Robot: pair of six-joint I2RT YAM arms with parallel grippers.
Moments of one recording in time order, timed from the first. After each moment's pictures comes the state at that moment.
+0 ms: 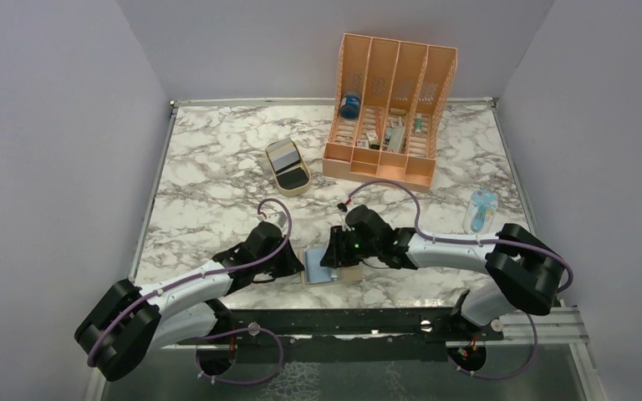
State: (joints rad) left arm -0.73 1.04 0.28 -0.04 0.13 -0.84; right arm 0.97 1.49 0.68 0.09 -0.19 0.79
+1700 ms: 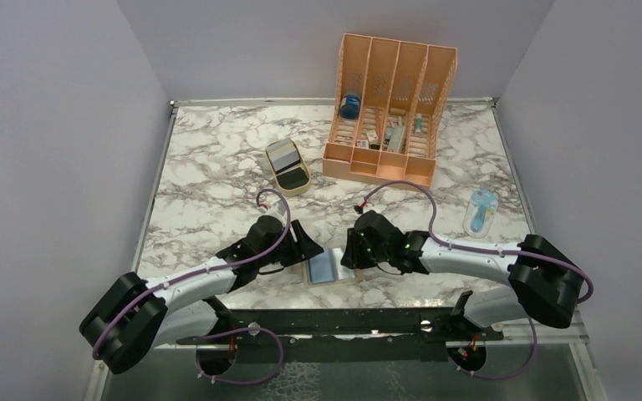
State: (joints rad) left arm -0.73 1.09 0.30 0.19 0.15 -1.01; right arm 0.97 1.36 0.64 -0.13 0.05 0.76
